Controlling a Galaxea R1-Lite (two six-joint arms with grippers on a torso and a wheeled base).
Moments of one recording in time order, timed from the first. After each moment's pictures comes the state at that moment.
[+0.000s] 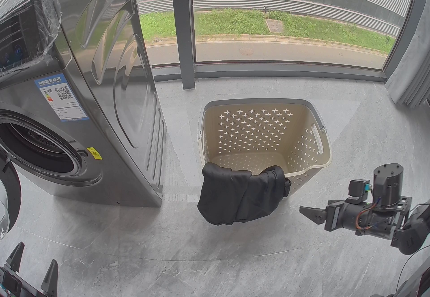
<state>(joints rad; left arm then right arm) 0.00 0.02 -0.02 0.00 -0.01 -0.01 0.43 1.68 -0.27 -0.92 0.03 0.30</state>
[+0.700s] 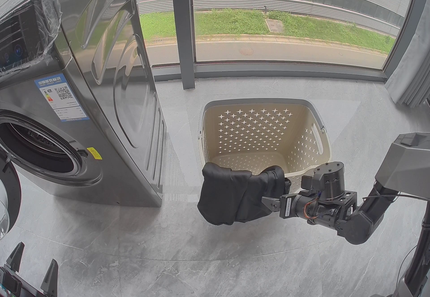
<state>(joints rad) 0.00 0.02 -0.02 0.00 -0.01 -0.02 0.50 2.11 -0.59 -1.01 -0.06 0.33</state>
